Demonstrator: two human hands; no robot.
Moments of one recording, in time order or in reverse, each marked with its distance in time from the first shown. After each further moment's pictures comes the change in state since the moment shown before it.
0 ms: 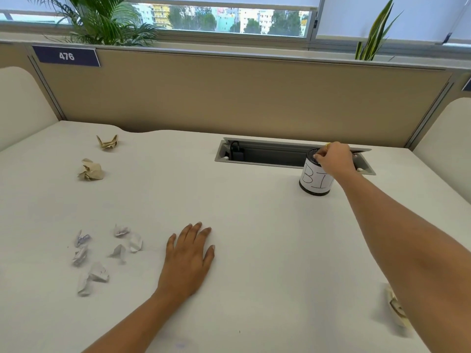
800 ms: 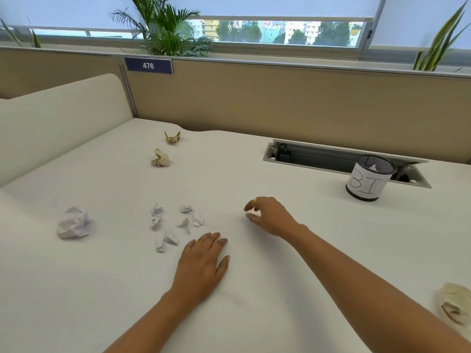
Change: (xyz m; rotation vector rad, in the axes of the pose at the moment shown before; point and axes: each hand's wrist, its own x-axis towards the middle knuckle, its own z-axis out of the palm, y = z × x) left_hand -0.076 -0.048 -0.041 0.091 0.137 0.046; right_hand -0.185 -0.130 0.103 0.117 -0.570 -0.587
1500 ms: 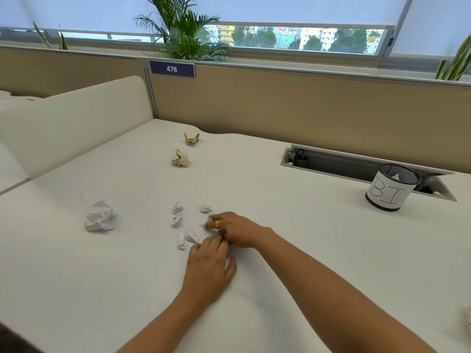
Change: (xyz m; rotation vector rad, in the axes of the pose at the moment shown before) left_hand -0.009 -0.009 -0.017 0.097 0.040 -0.057; right_hand 0.032 -0.079 0.062 -0.231 -0.368 -0.394
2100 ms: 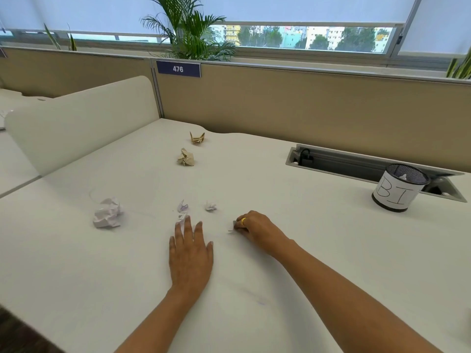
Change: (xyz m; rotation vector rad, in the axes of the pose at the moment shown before) left_hand 0.005 -0.029 0.009 0.051 -0.012 -0.413; right_hand -0.031 0.017 0.004 -0.021 0.225 0.136
